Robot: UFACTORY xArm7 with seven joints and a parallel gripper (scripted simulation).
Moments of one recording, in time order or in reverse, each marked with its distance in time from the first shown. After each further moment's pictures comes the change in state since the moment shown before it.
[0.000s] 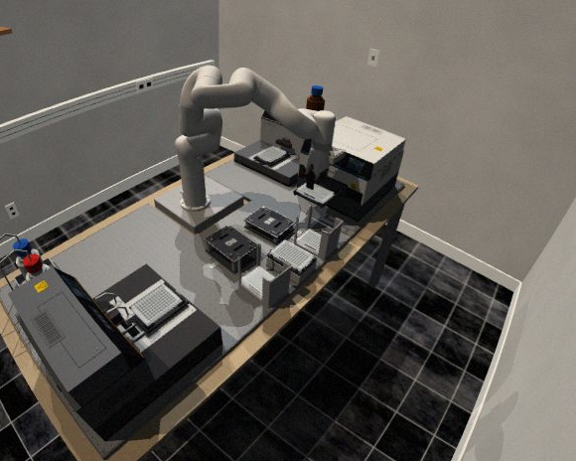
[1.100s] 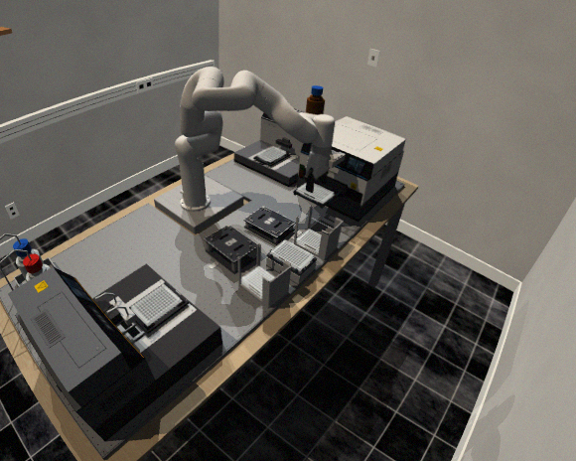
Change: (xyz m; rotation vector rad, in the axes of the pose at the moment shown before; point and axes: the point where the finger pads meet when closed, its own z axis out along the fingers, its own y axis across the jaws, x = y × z) arm 0.000 0.000 0.015 0.000 -0.001 0.000
